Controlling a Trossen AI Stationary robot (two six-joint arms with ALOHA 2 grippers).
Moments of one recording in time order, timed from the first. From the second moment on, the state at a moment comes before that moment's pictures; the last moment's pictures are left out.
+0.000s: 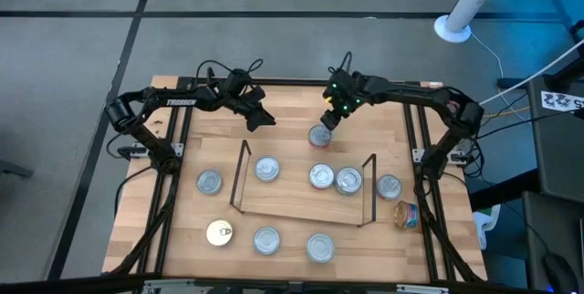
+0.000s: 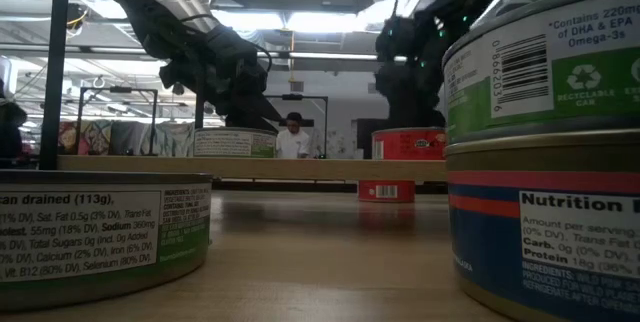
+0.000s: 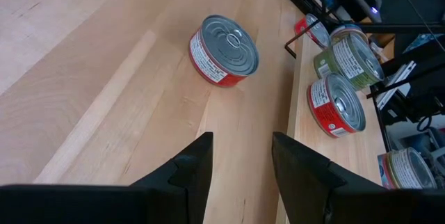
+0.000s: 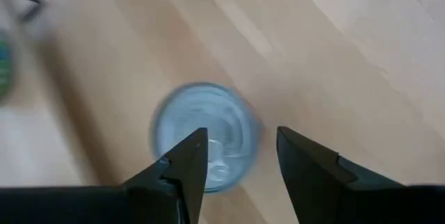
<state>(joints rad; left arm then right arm) 0.68 1.57 0.78 0.05 0.69 -0.20 -0.53 1.69 1.18 -0.61 -0.25 0.21</state>
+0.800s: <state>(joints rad) 0.68 1.57 0.78 0.06 0.69 -0.20 -0.56 1.86 1.18 -0.61 -0.34 0.18</state>
